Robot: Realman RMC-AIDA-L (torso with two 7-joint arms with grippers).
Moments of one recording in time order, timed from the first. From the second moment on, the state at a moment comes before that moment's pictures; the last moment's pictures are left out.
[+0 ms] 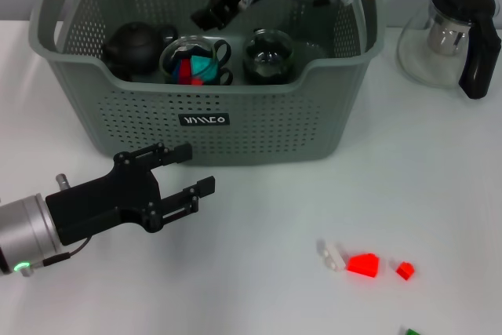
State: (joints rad) left arm -0.40 -2.16 0.40 0.51 2.03 1.62 -0.94; right arm 1.33 2.11 -1.28 -0.51 -2.39 -0.82 2.29
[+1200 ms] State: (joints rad) left arm -0.39 -2.16 0.40 0.50 2.03 1.60 -0.93; right arm 1.24 2.10 -1.40 -0.62 -2.16 -0.77 2.22
